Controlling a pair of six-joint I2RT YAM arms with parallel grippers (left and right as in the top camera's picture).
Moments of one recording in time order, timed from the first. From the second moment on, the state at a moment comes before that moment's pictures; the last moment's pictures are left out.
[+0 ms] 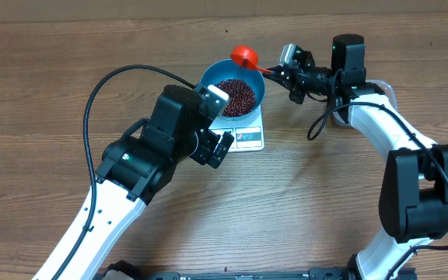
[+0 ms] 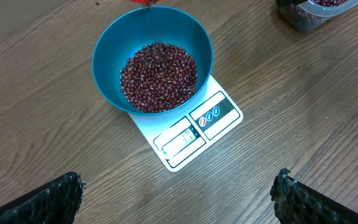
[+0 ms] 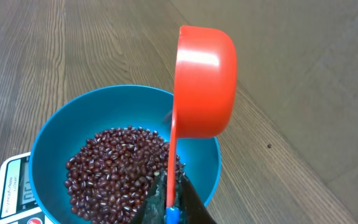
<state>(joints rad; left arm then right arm) -0.53 1.27 1.24 -0.79 0.00 0.07 0.10 1.89 1.26 0.02 -0.93 -0.77</state>
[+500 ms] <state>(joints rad) -0.53 1.27 1.24 -0.79 0.00 0.07 0.10 1.89 1.26 0.04 -0.93 -0.82</state>
